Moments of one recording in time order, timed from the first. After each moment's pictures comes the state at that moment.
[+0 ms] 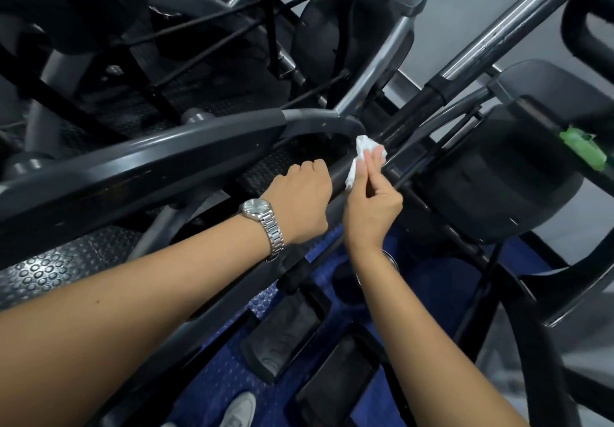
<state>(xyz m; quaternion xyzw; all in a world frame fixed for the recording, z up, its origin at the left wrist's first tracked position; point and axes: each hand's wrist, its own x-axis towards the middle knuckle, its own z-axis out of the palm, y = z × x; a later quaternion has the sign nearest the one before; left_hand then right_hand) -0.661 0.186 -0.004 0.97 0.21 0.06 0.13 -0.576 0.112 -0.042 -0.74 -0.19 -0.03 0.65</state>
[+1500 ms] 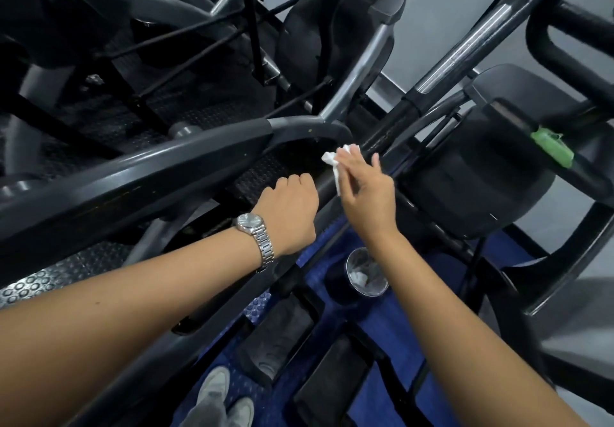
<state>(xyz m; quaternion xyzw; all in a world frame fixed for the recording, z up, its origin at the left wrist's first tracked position) -0.662 0.185 -0.001 0.97 0.22 0.05 0.11 -0.536 0.099 -0.016 -0.80 -0.45 -0.05 0.38</state>
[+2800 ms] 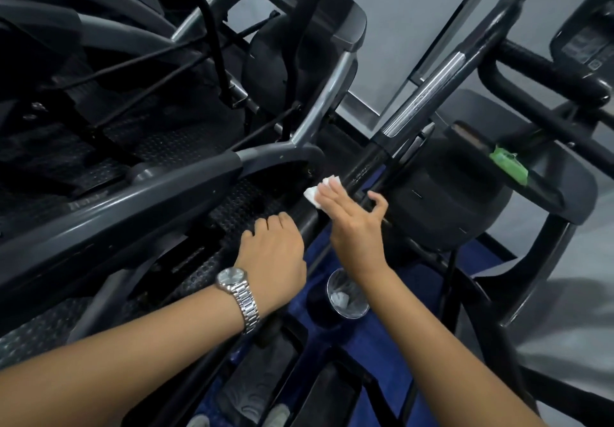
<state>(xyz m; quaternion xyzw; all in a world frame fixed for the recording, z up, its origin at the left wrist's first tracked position) -0.639 0.187 0.010 0.96 0.25 0.03 0.12 -0.497 0.100 -0.021 -0.79 -0.51 -0.29 0.15</state>
